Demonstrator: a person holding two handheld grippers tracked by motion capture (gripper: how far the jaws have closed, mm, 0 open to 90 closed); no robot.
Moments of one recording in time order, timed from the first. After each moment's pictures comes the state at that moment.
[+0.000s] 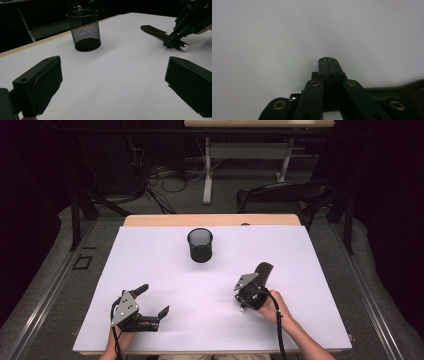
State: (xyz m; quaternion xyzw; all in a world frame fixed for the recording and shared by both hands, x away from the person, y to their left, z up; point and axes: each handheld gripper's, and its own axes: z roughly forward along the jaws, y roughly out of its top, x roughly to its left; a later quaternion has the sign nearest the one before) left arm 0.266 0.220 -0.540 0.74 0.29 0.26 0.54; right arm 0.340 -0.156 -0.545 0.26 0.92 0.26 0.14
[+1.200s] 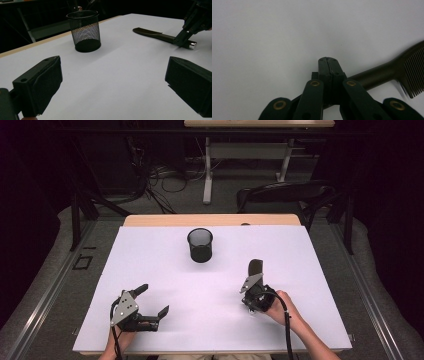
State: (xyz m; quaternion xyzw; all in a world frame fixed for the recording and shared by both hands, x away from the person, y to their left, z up) left arm 0.267 0.220 -0.539 0.74 0.29 0.26 0.55; right arm 0.332 -0.172 -0.534 0.24 0.93 0.23 0.12
